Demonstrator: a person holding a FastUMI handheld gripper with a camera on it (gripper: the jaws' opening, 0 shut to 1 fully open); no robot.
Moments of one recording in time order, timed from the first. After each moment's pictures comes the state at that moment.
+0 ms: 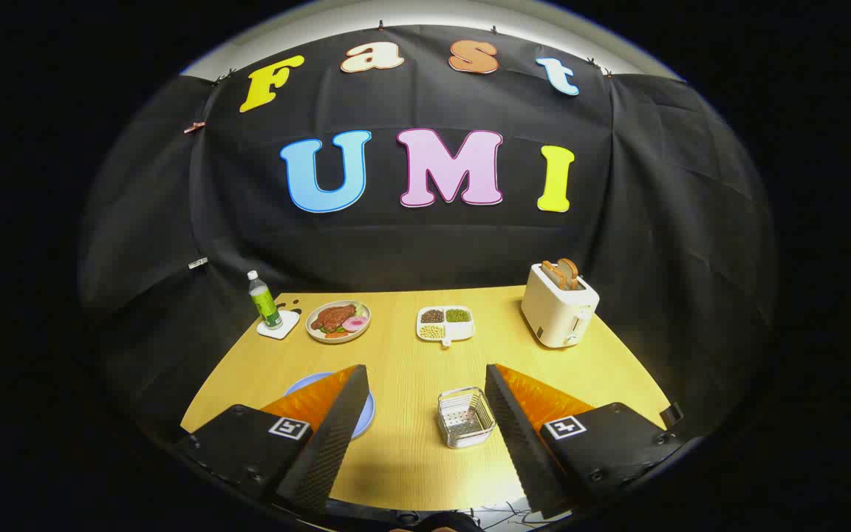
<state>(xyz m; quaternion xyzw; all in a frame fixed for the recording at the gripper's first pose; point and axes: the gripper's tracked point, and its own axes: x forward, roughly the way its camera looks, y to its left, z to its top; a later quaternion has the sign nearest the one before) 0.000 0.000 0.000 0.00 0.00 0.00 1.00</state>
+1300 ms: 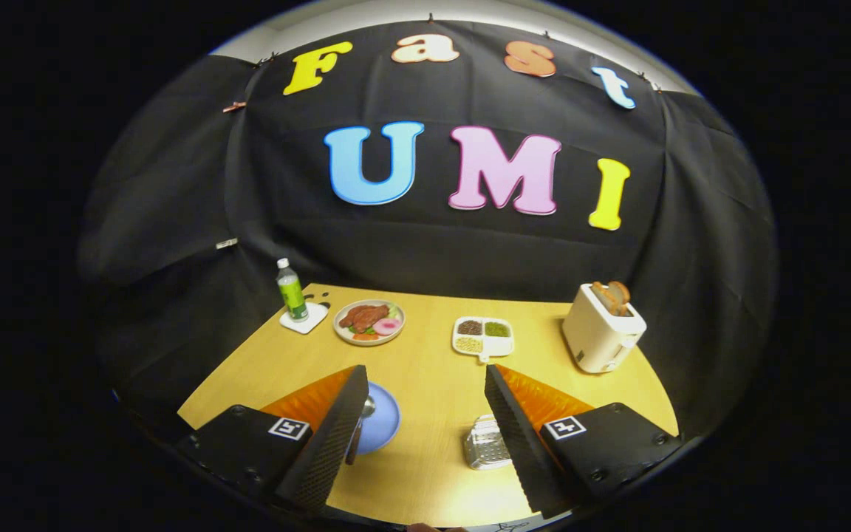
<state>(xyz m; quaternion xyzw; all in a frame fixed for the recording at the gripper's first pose) 0.063 0.073 -0.011 -0.06 0.02 0.09 0.99</state>
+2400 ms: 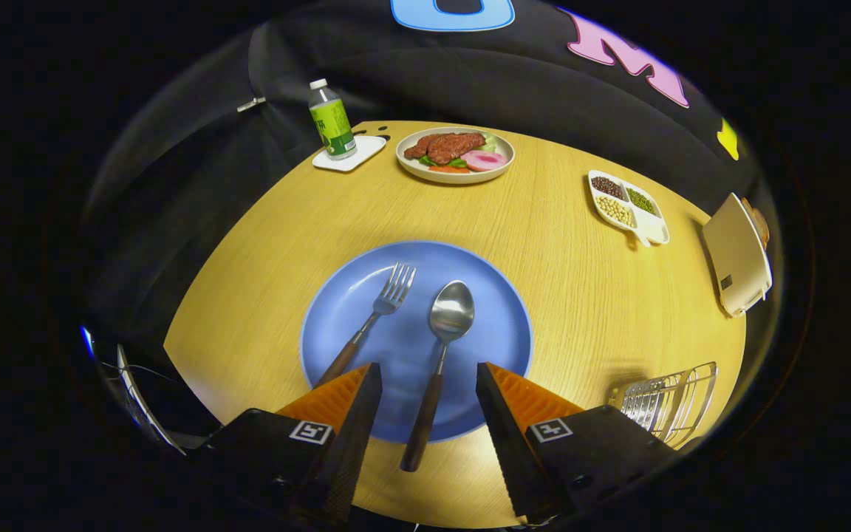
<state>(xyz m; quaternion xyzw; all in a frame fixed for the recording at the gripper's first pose) 0.175 0.170 -0.225 -0.13 0.31 0.16 0.93</state>
